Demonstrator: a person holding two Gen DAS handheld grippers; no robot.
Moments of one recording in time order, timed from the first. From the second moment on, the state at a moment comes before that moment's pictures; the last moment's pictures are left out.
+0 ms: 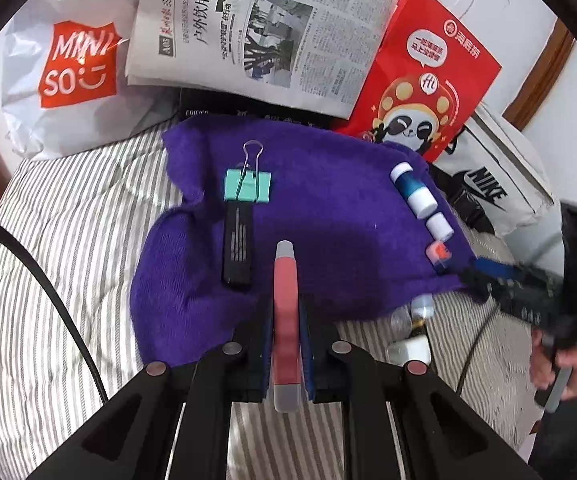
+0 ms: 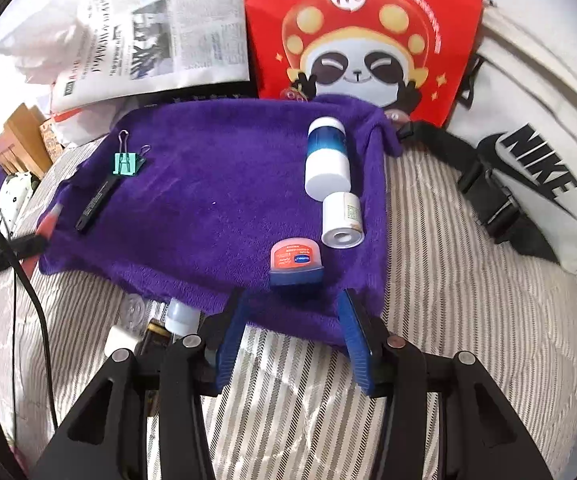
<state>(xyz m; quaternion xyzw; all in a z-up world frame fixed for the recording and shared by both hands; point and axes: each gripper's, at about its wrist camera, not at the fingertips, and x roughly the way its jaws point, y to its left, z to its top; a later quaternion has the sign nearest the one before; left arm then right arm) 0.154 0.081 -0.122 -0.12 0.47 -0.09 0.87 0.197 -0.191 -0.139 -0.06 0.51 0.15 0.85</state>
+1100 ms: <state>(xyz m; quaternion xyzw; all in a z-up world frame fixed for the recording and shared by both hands) 0.235 0.062 -0.165 -0.07 0.49 -0.06 0.87 0.144 -0.182 -0.121 -0.04 0.46 0.18 0.87</state>
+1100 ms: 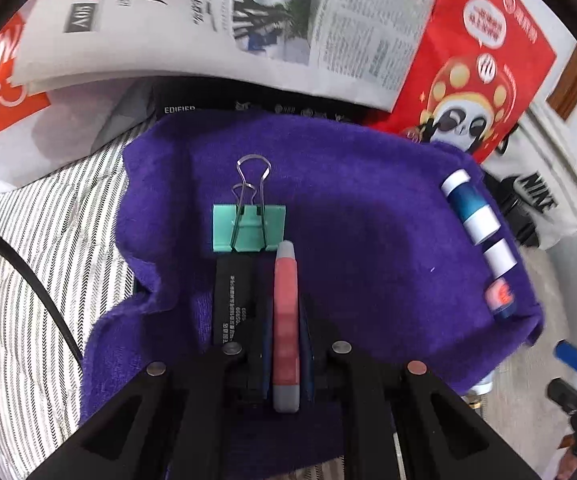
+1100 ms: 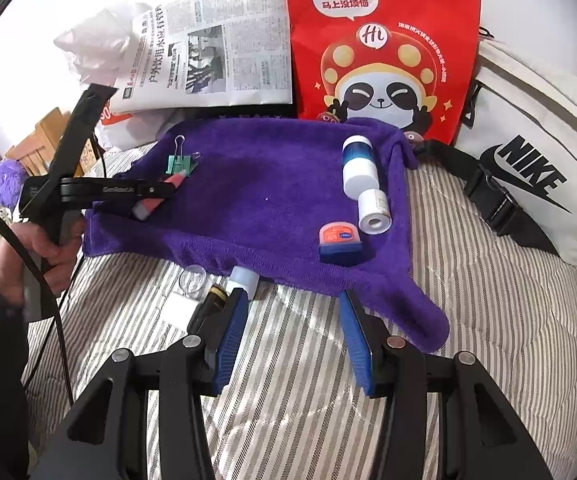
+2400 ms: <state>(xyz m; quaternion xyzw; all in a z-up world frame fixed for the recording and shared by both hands) 0.151 -0.017 -0.127 -0.04 0.49 -0.12 0.86 0.094 -0.218 -0.112 -0.01 0.47 0.16 0.87</state>
